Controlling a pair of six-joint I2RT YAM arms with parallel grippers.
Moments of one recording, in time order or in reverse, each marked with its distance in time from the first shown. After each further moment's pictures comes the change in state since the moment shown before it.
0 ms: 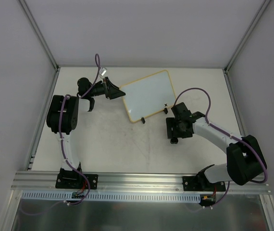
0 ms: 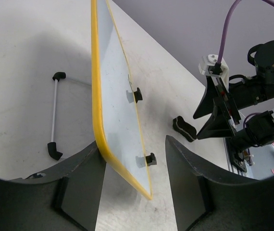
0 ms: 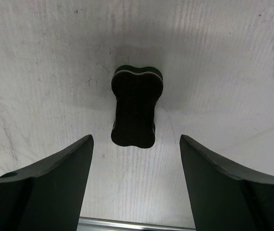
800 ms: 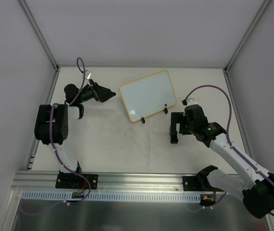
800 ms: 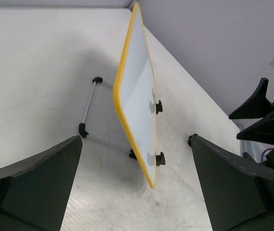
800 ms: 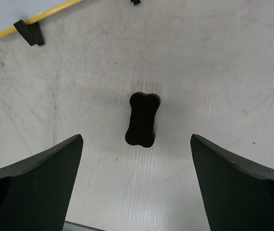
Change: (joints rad) left arm 0.111 -0.188 -0.234 -0.018 -0.134 0.042; right arm -0.001 -0.369 -0.059 0.066 0.043 -0.046
